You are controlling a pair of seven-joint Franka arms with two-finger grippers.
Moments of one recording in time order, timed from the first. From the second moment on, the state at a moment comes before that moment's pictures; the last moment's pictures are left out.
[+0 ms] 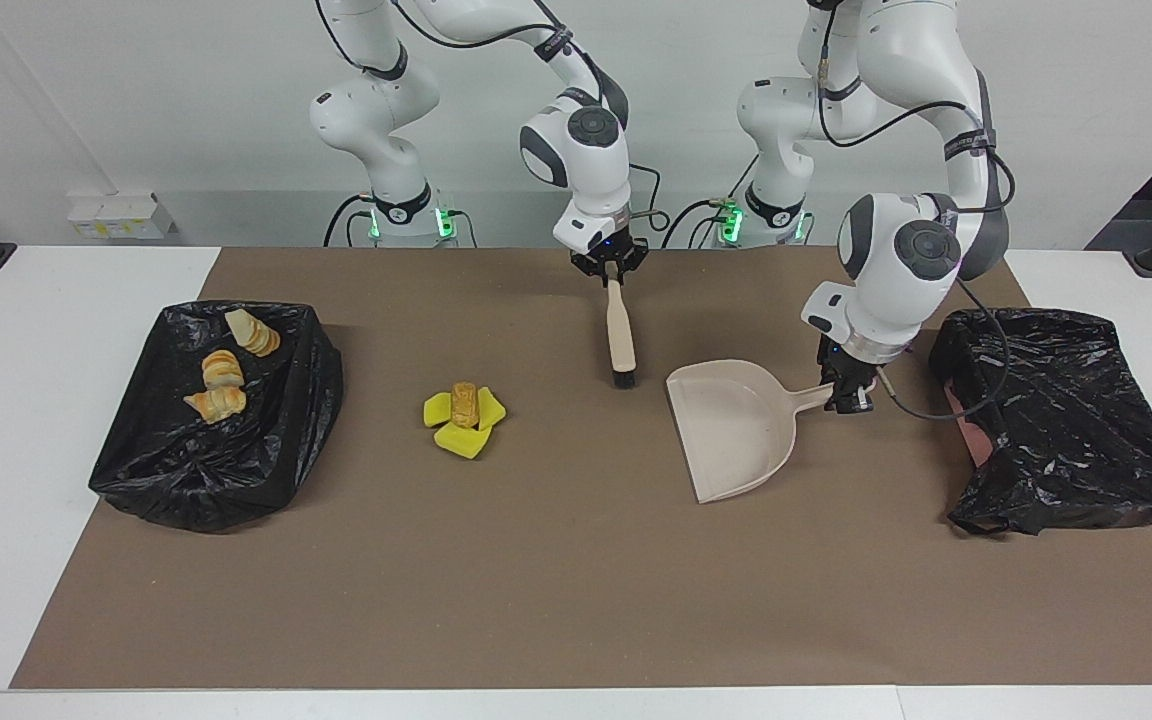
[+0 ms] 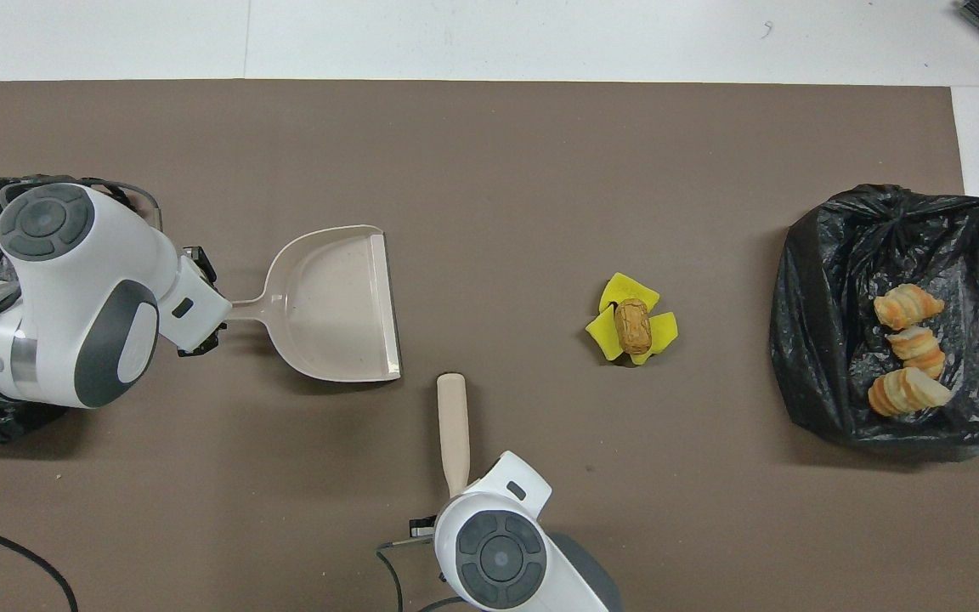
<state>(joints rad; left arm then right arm) -0.13 0.16 -0.05 -2.02 0.05 2.12 1.31 0.71 0.04 0.19 -2.28 0.21 2.32 0.70</state>
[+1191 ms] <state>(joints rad) -0.16 0.14 -0.05 -2.09 0.05 2.18 1.27 0.27 -0.08 0.17 -2.23 -0.34 2.07 0.37</state>
